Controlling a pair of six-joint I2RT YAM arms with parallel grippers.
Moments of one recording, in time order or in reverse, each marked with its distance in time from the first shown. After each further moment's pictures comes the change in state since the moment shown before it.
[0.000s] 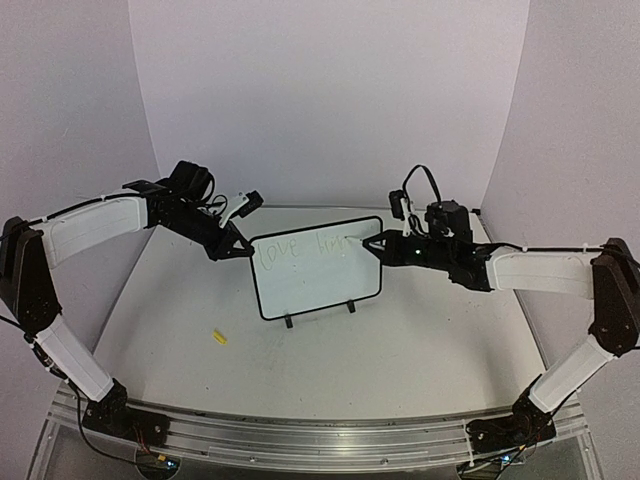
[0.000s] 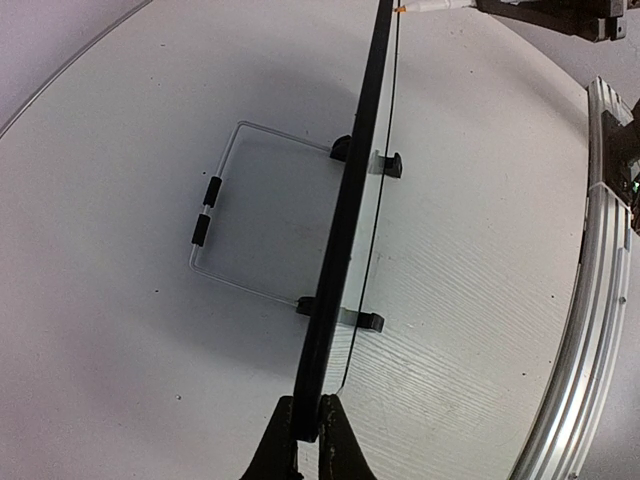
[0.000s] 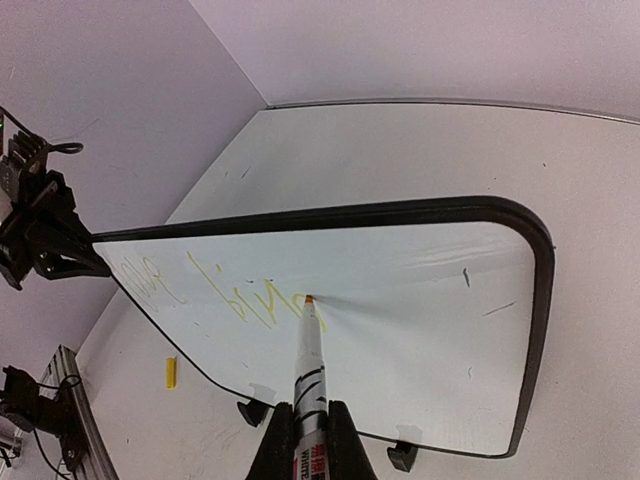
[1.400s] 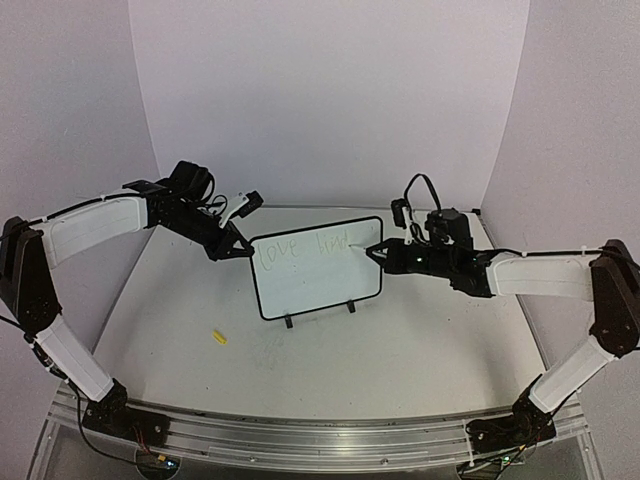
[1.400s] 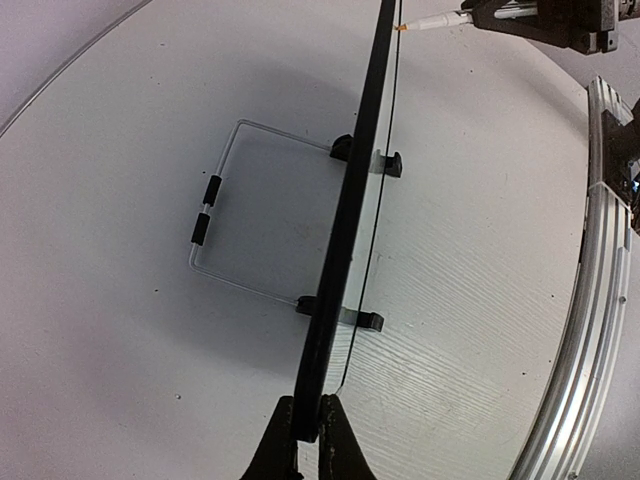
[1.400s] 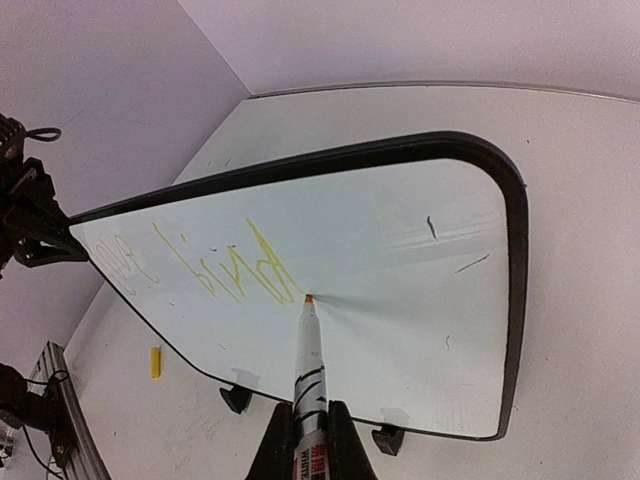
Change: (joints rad) left arm 0.000 0.000 0.000 -0.002 0.000 0.000; right arm 0.000 -0.011 -0.048 0.006 0.027 0.001
